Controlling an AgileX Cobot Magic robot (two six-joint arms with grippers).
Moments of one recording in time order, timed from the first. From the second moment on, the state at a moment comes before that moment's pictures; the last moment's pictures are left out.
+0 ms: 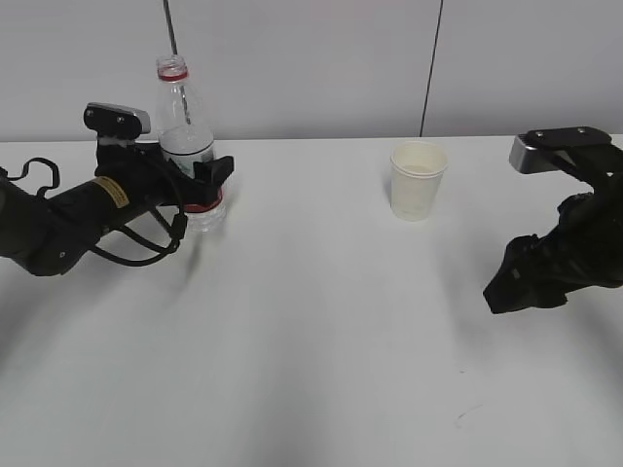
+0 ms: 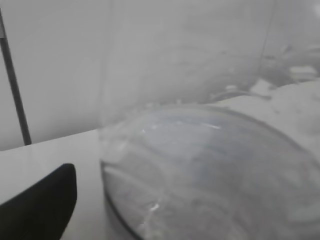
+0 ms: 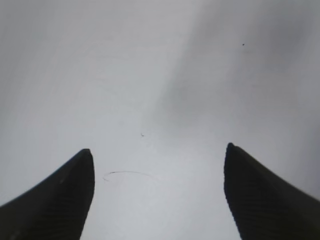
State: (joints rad) left arm -0.17 2.25 -1.14 0.47 -0.94 -0.28; right arm 0.08 1.50 -0.87 0.41 0.73 -0.51
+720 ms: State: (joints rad) left arm -0.17 2.11 -0.82 0.45 -0.99 -0.28; right arm 0.08 1.50 -0.87 0.41 0.72 -0.52
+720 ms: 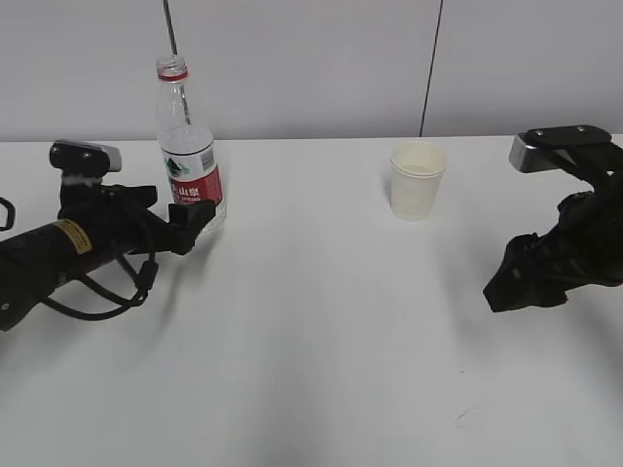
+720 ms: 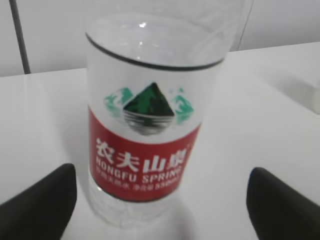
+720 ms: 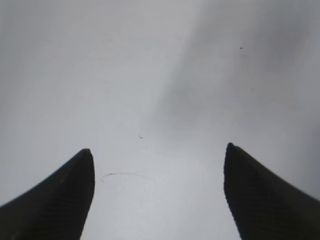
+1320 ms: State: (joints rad) left arm -0.34 1.24 -0.66 0.33 0.09 -0.43; right arm 0.08 1.50 -1.00 0.43 0.87 -0.49
